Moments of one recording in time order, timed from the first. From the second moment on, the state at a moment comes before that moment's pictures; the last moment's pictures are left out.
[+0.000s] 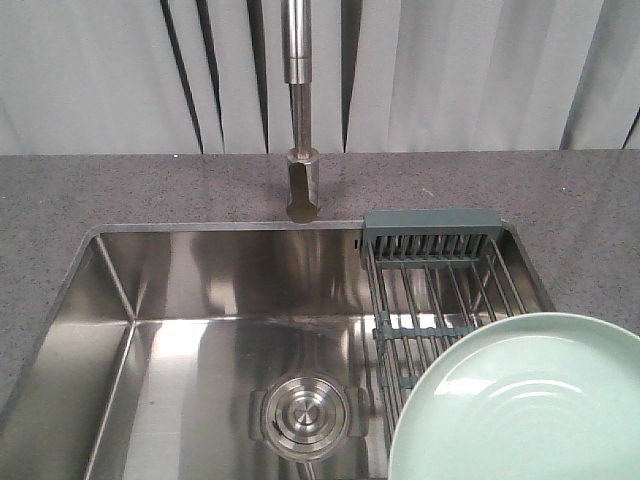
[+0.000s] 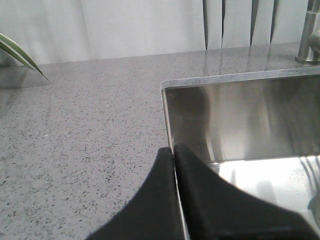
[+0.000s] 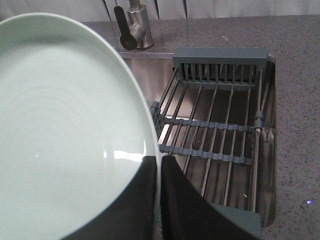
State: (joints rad) left arm 0.03 -0.01 0.03 -0.01 0.24 -0.07; right arm 0.22 0.16 -0.56 0.22 0.90 0.00
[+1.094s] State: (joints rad) left arm 0.03 -0.01 -0.01 -0.68 0.02 -0.67; right arm 0.22 0.16 -0.56 0.22 0.90 0.00
